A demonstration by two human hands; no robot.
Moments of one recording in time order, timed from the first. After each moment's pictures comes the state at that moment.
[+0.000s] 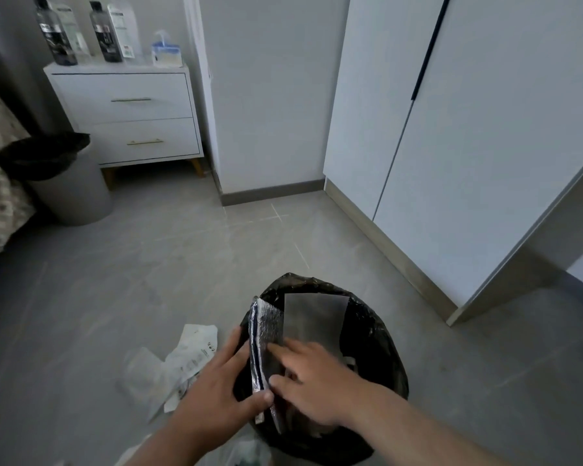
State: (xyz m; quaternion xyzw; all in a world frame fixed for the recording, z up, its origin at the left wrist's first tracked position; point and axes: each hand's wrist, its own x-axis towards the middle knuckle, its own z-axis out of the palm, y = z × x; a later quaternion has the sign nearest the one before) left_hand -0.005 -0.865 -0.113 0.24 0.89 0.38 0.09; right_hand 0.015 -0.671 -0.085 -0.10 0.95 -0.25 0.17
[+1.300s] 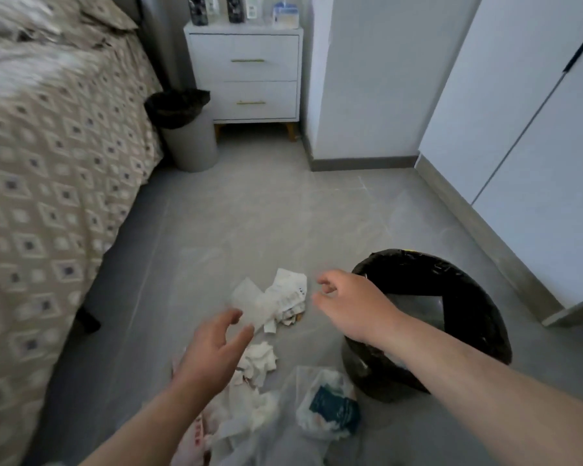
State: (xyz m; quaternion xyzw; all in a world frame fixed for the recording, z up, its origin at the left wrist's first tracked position) left_hand 0.059 -1.019 -0.102 -0.07 0.91 0.41 0.05; right_hand 0.014 -0.798 -0.020 -0.04 0.93 -0.32 0.15
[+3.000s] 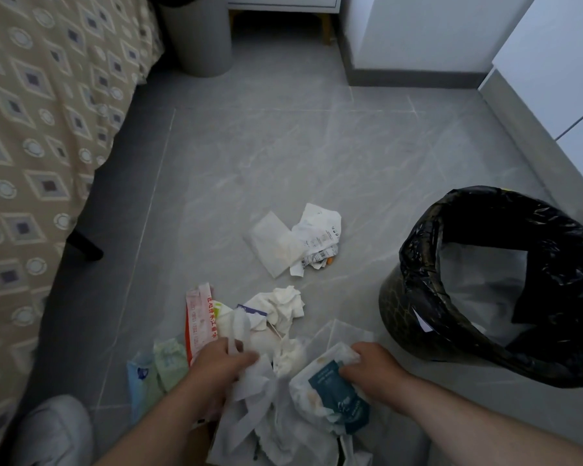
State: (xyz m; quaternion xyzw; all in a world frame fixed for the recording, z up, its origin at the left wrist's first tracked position) left_hand 0.098 -1.065 -0.238 -0.34 0.71 0.55 0.29; right_hand 0.076 -0.808 -0.248 0.13 0.84 -0.37 0.37
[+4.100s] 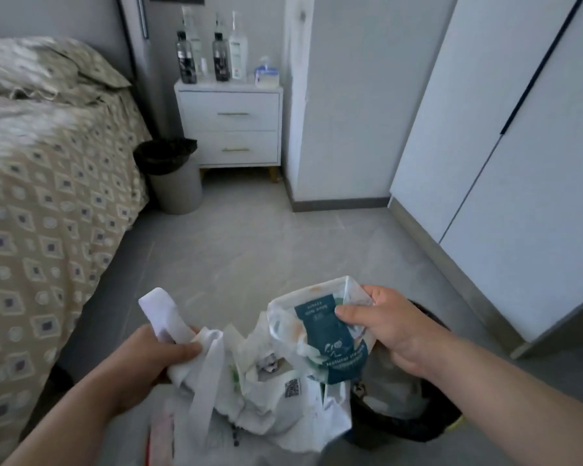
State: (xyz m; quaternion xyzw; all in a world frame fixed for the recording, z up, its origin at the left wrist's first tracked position) left_hand 0.032 -1.074 -0.004 -0.13 0.71 0.67 0.20; right_hand 0.025 -0.755 0.055 0.08 0.73 -0.66 0.17
